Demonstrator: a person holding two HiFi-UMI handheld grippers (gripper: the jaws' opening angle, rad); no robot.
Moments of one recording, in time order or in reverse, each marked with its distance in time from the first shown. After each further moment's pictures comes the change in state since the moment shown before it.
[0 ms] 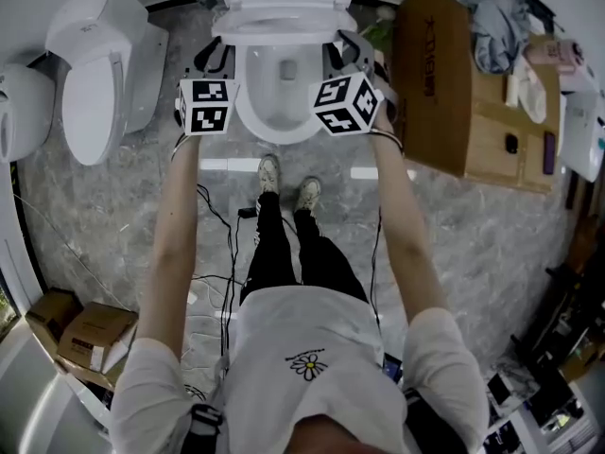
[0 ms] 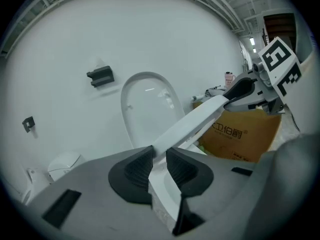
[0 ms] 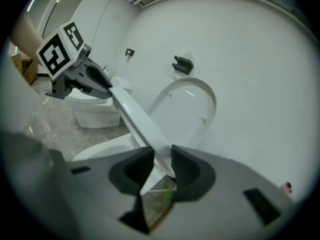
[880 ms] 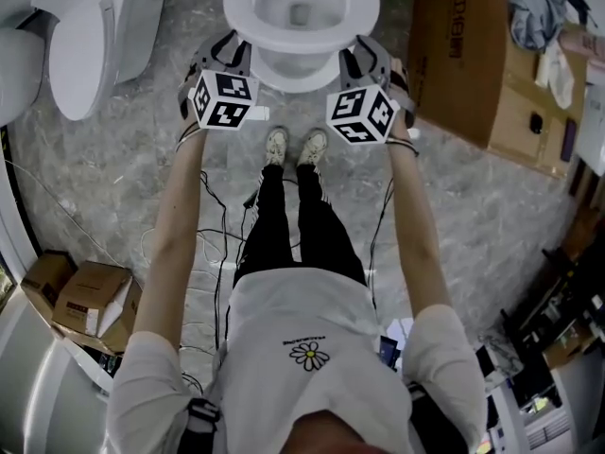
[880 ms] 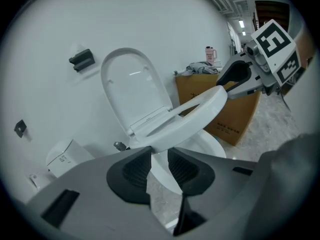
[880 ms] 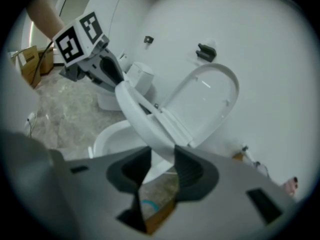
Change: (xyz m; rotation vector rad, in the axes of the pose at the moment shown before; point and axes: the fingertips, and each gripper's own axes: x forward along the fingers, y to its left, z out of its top) left arm -0.032 -0.065 -0.128 0.132 0.201 -0.101; right arm -0.031 0.107 -0.099 -0.112 0.119 0.127
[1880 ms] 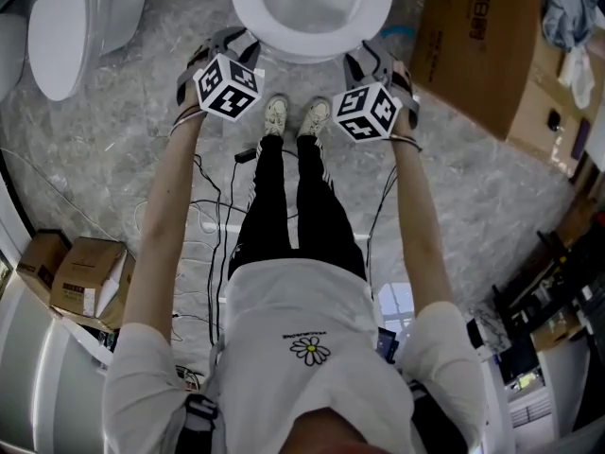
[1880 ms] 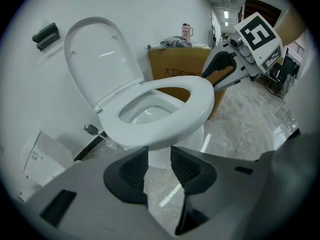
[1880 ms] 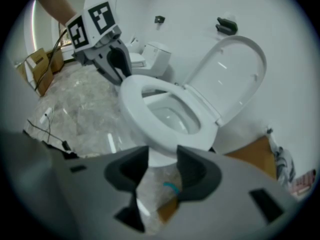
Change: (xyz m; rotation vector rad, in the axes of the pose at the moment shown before) left arm 0.034 -0.069 -0.105 0.137 0.207 -0.280; right arm 0.031 0.094 -0.083 -0.021 0.191 0.193
